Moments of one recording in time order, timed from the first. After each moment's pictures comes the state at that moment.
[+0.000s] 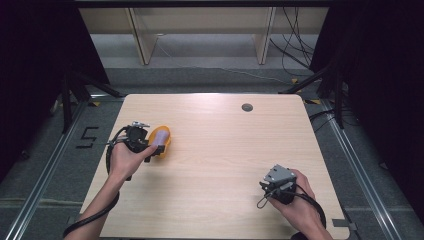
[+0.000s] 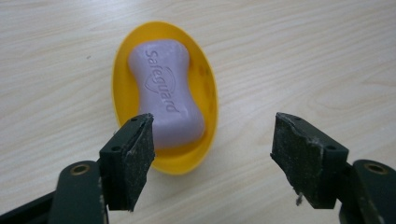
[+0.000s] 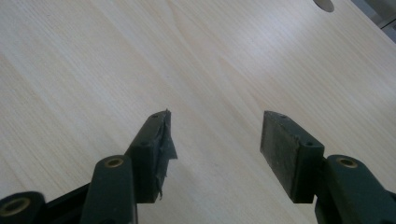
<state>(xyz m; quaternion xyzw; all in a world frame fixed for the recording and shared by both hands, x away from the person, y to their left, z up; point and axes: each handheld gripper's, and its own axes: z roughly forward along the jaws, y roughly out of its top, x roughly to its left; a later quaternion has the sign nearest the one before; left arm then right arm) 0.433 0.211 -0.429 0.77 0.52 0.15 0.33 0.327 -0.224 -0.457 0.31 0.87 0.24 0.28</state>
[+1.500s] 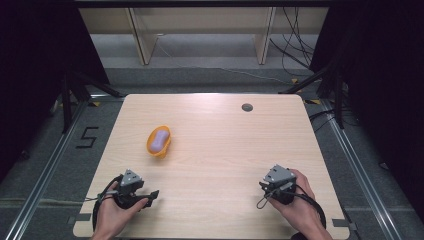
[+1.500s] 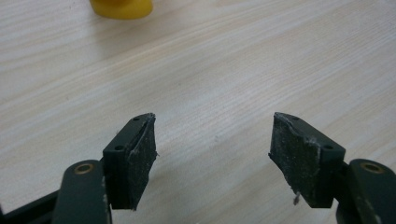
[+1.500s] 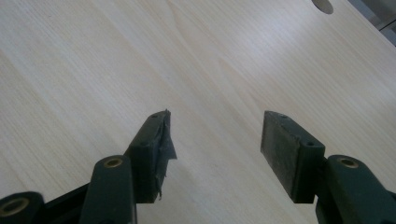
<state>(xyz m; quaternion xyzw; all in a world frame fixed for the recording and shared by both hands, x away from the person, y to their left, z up) 0.322 0.233 -0.501 0.81 0.46 0.15 0.34 0.327 -0.223 -0.456 0.31 0.87 0.24 0.29</state>
